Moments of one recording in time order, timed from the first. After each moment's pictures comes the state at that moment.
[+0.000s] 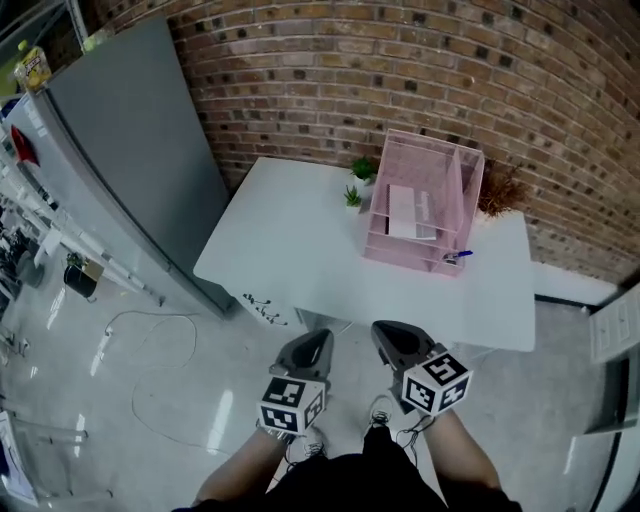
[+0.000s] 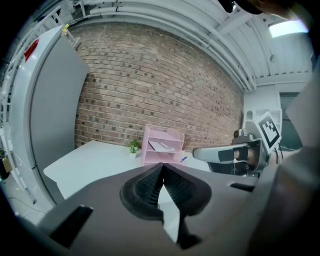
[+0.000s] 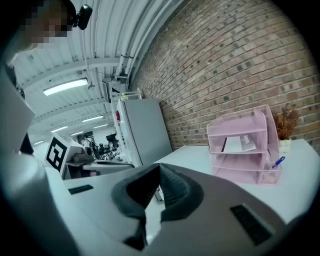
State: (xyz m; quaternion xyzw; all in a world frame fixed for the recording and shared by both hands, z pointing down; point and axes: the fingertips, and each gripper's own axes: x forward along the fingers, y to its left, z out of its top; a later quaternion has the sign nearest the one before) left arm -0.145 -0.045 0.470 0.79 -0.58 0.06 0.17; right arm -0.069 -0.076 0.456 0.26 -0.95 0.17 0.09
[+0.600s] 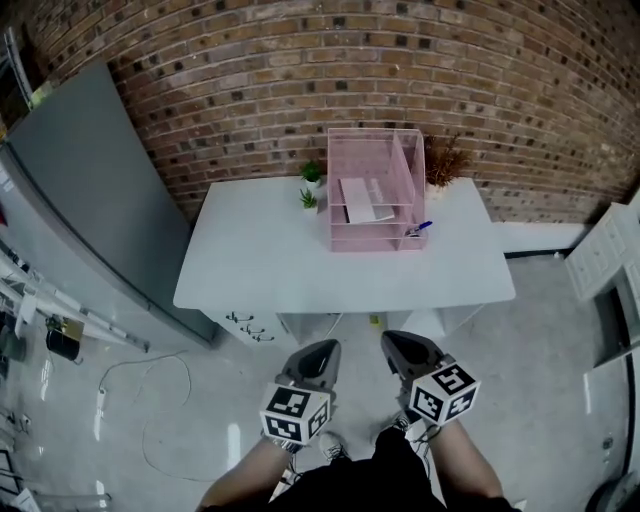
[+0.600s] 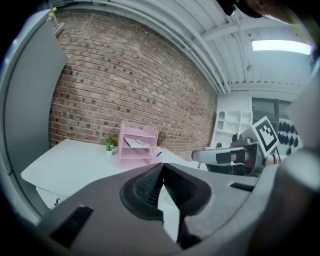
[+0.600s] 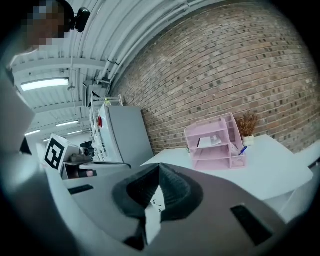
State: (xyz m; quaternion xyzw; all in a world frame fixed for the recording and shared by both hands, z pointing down) left arm -0.107 0.006 0.462 0.87 -0.46 0.07 0.16; right arm -0.019 -0.005 0.452 0.41 -0.89 0.18 0.06
